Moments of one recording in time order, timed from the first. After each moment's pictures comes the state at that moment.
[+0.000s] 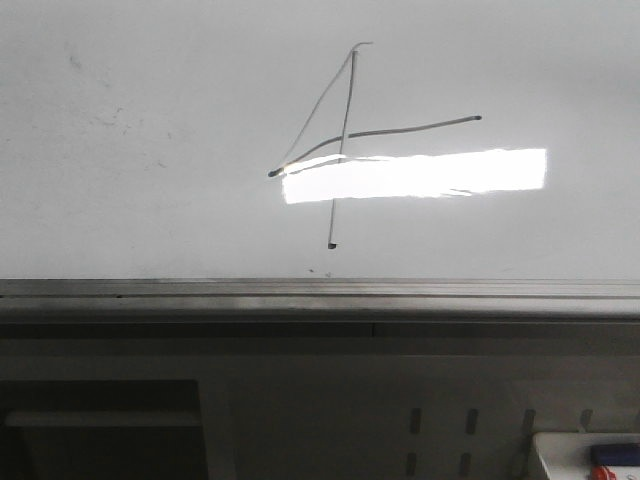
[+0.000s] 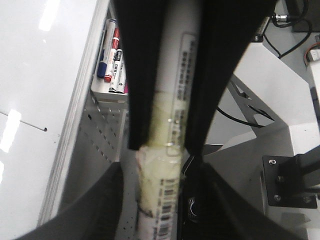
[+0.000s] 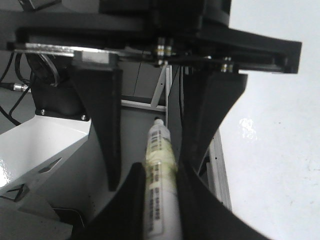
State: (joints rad) left arm -0.68 0.96 -1.00 -0.62 1.12 0.98; right arm 1.02 1.14 -1.08 0.58 0.62 -1.00
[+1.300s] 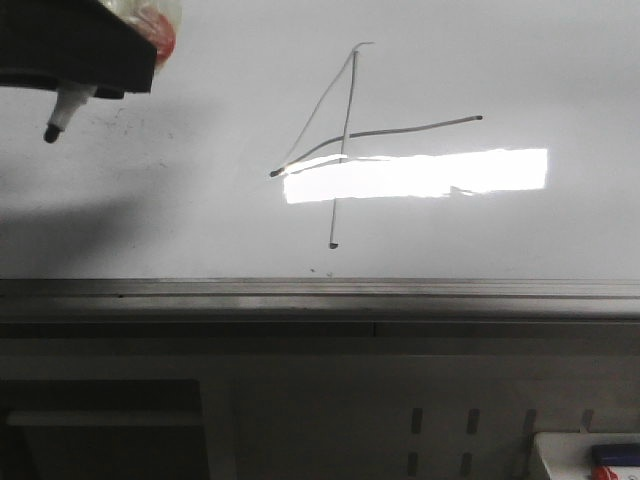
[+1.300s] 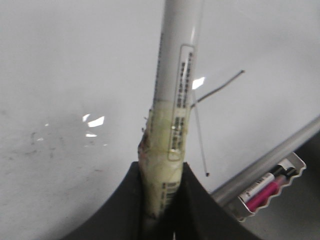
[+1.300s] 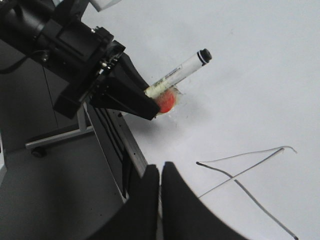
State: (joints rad) left arm -0.68 1.04 -0.59 -1.05 0.09 0.80; right arm 0.68 0.82 -0.87 0.58 0.57 -0.80
